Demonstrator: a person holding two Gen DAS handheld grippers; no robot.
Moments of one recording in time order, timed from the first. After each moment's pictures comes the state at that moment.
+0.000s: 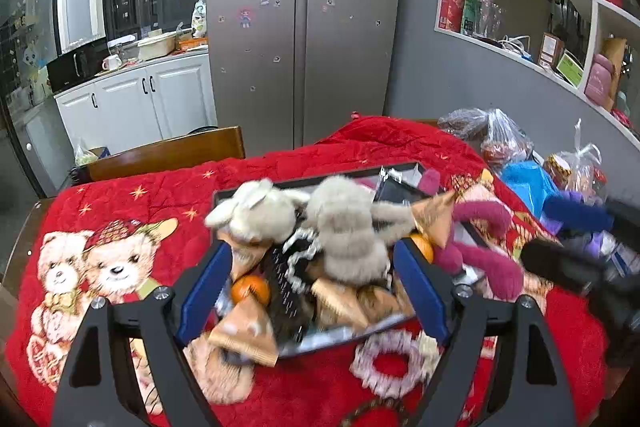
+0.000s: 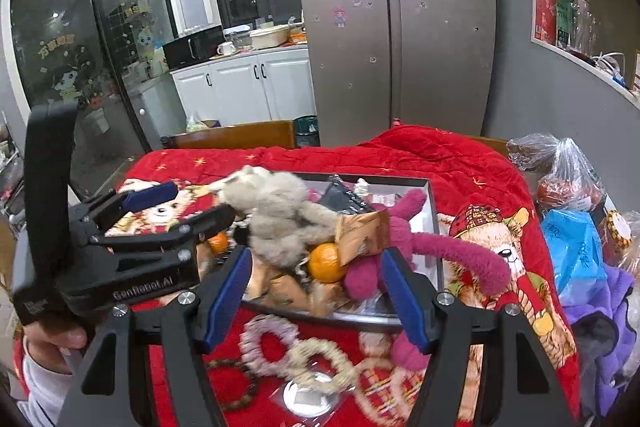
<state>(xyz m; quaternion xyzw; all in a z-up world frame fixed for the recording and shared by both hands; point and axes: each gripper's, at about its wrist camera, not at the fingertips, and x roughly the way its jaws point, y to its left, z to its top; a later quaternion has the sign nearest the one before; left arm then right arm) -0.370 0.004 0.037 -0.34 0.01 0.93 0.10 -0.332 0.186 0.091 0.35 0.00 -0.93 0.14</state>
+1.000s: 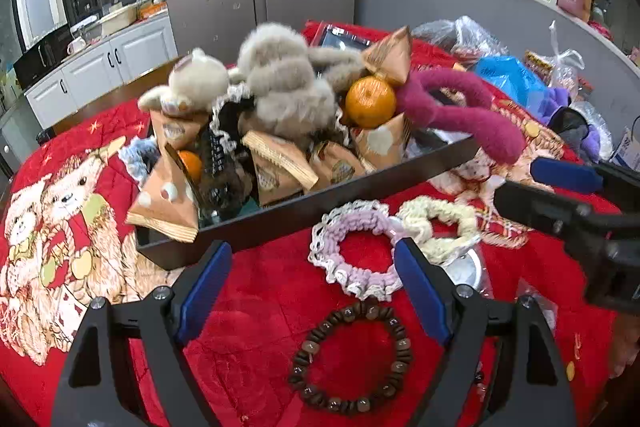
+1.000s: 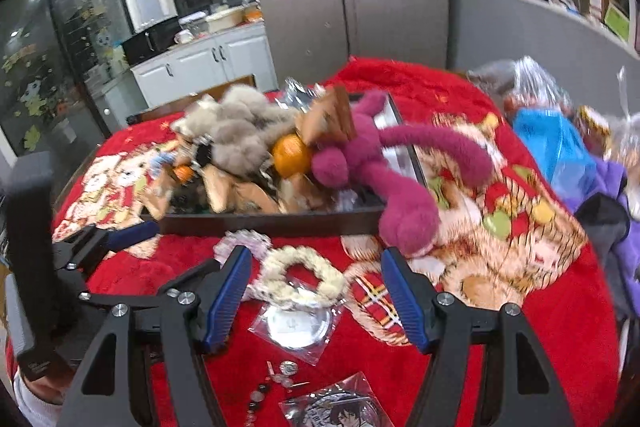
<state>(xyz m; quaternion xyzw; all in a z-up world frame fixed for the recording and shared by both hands) -0.328 0.043 -0.060 -0.42 0.06 0.89 0.15 -0.288 0.202 0.009 0.40 -0.04 -0.91 0.06</state>
